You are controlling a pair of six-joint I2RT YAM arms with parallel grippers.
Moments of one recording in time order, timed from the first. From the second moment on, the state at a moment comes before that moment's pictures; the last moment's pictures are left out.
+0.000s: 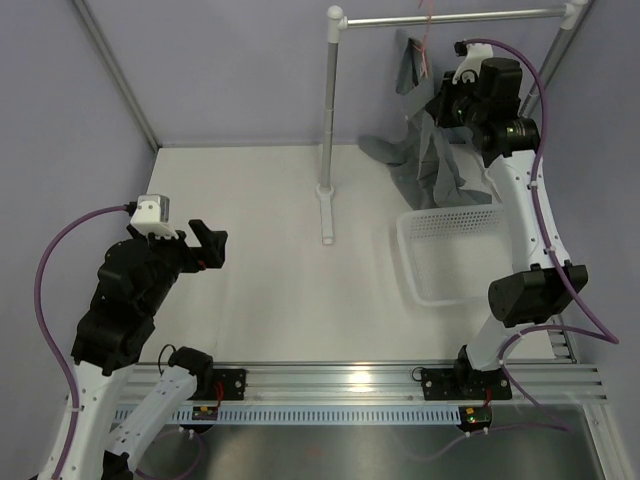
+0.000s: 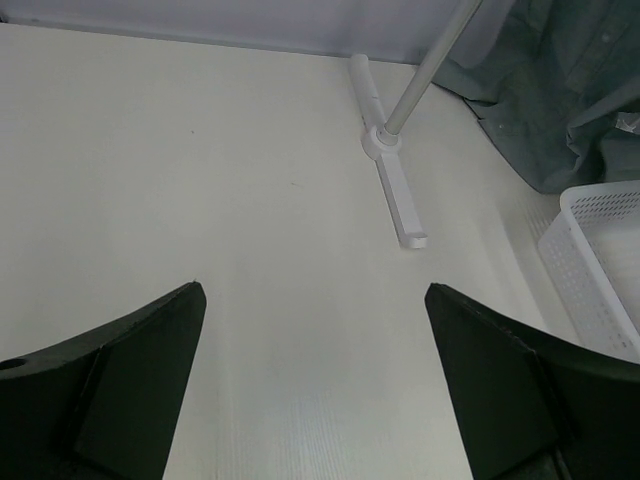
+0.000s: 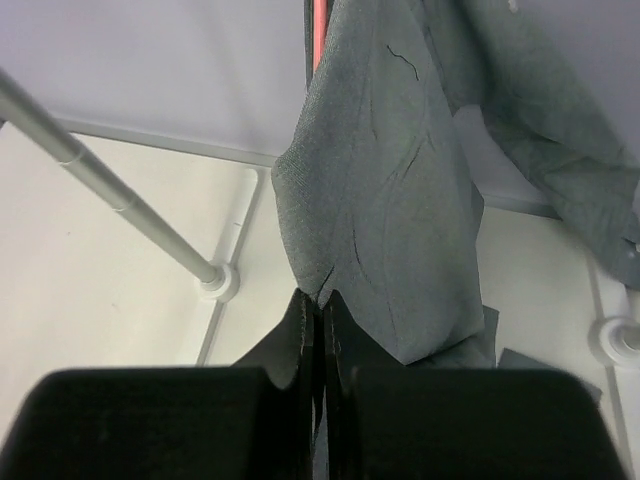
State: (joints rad) left arm -0.33 0.57 1.05 -0.72 -0.11 -0.28; right arm 0.10 1.72 2.02 -0.60 -0.21 0.05
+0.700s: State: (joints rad) left arm -0.33 0.60 1.05 -0.72 -0.12 -0.27; right arm 0.16 1.48 1.75 -0.37 -0.26 -0.01
